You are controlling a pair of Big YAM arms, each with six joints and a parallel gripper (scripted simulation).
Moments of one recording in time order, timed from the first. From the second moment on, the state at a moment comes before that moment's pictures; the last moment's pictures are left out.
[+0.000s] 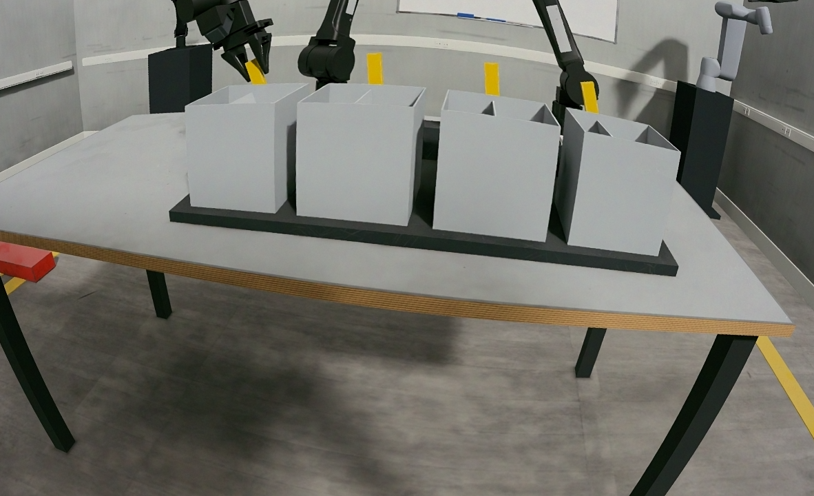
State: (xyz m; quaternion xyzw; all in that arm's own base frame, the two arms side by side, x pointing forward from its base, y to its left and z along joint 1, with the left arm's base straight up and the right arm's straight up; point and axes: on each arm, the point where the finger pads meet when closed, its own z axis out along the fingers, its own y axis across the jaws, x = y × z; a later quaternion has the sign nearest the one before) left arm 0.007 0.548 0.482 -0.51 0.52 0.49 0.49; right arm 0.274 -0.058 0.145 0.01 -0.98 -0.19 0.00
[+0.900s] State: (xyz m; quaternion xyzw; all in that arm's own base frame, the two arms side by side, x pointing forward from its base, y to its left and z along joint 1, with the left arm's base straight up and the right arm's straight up) left arm 0.007 0.548 0.482 -0.51 0.52 0.49 0.49; right arm 0.274 -0.058 0.145 0.01 -0.98 -0.19 0.00
